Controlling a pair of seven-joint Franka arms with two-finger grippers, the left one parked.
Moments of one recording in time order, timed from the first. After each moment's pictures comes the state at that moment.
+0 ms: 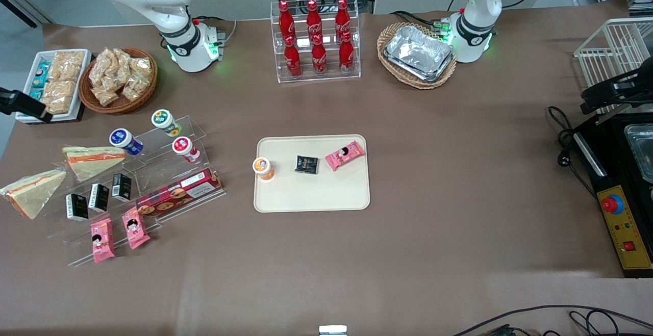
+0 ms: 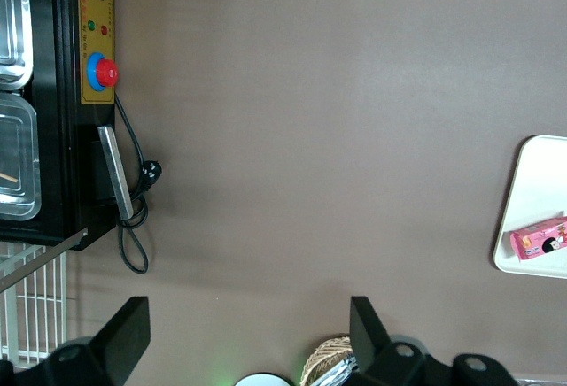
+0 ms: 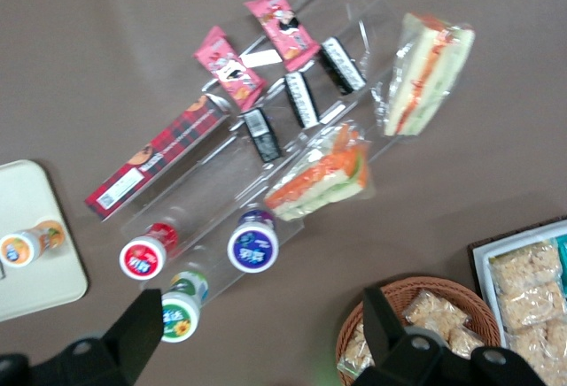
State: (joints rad) arm -0.11 -0.13 -0.11 -1.73 -0.02 1.58 0.06
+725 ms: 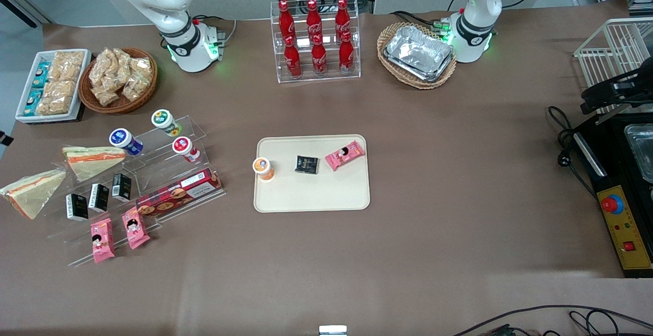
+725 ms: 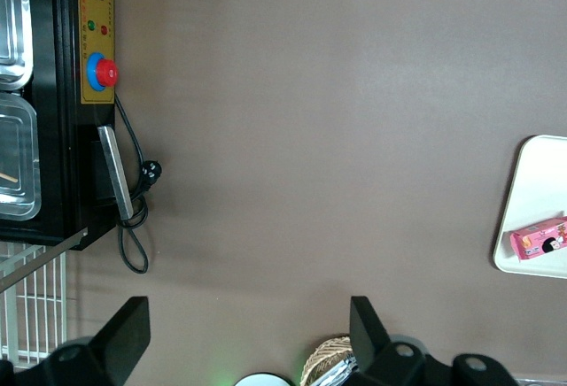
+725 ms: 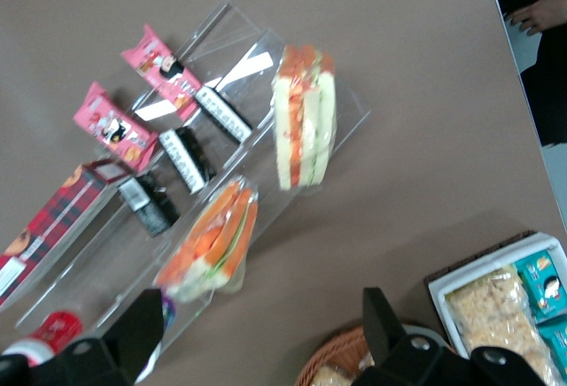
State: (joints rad) arm -0.34 0.03 -0.12 -1.73 -0.03 1.77 -0.04
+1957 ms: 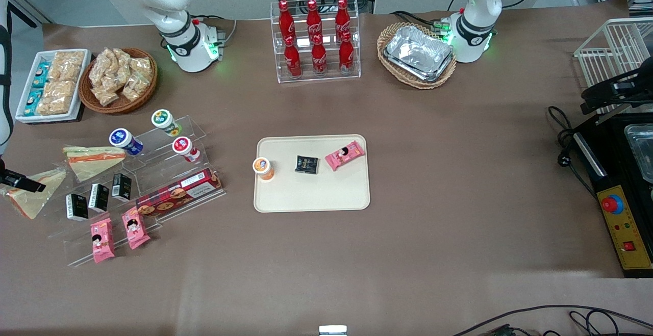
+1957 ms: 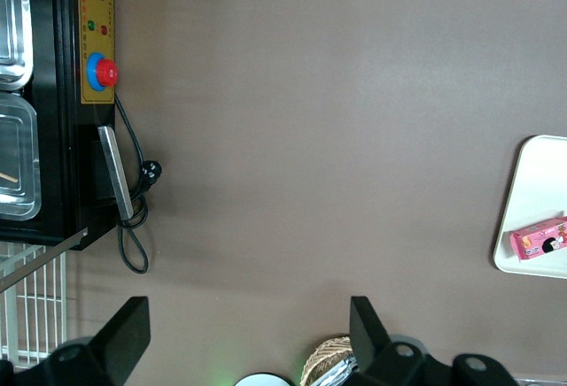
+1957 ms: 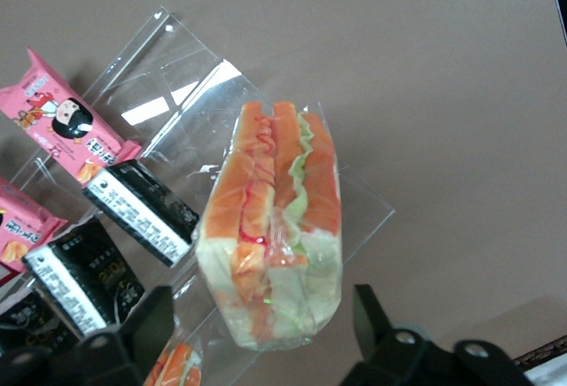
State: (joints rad) arm -0.35 0.35 -0.14 -1.73 -0.02 2.07 -0.07
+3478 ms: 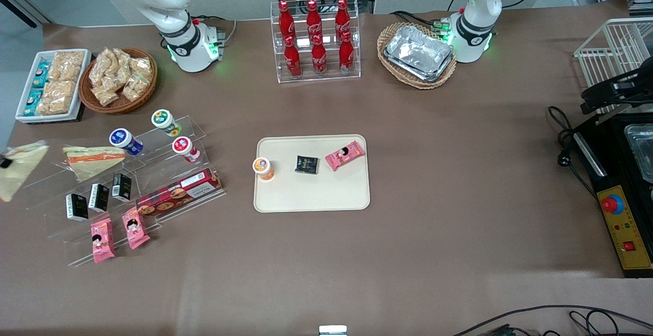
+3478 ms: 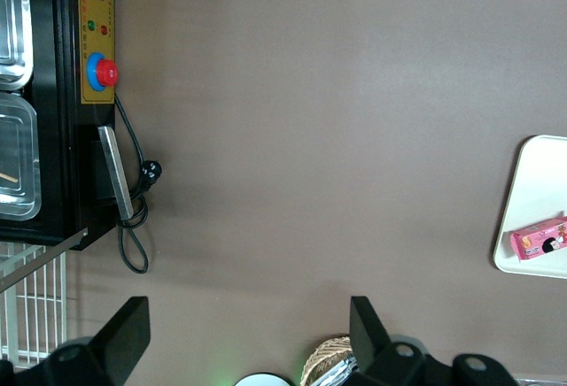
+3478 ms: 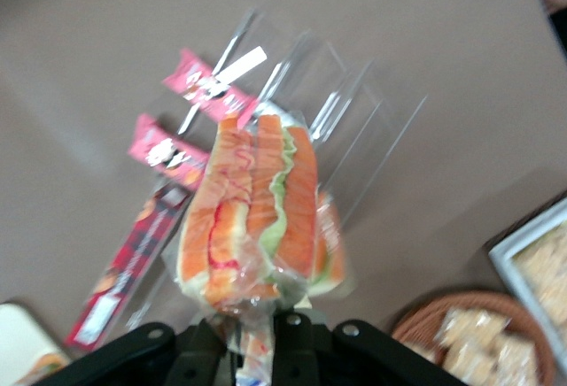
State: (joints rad) arm -0.25 0.16 -0.07 -1.52 -0.01 1.64 0.27
